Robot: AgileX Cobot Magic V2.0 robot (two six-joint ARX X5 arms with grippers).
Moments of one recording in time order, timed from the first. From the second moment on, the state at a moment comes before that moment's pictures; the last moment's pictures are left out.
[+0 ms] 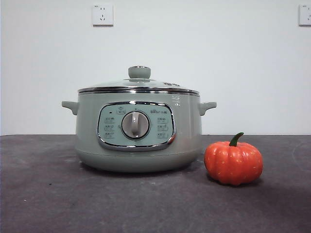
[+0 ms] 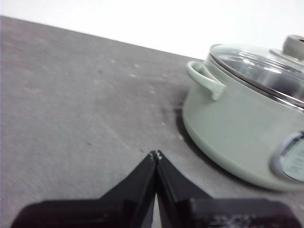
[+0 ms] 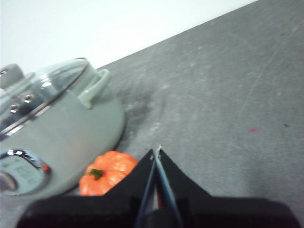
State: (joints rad) left arm 0.00 0.00 0.03 -0.21 0.20 -0.26; right arm 0.02 0.02 0.05 -0.19 -0.27 0.38
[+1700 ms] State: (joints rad) left arm 0.00 0.65 0.82 -0.87 0.73 0.10; right arm 0.11 0.85 1.07 -1.13 -0.55 -0.12
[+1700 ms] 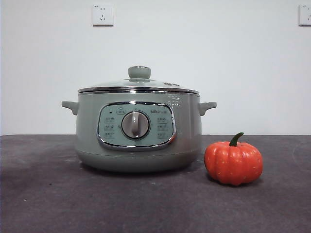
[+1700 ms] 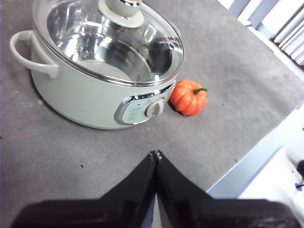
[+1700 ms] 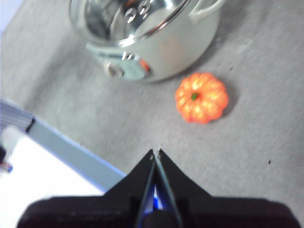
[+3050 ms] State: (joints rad) left arm 0.00 0.65 0.82 -0.84 0.73 0.12; right arm 0.39 1.20 1.07 -0.94 -0.31 -0.14
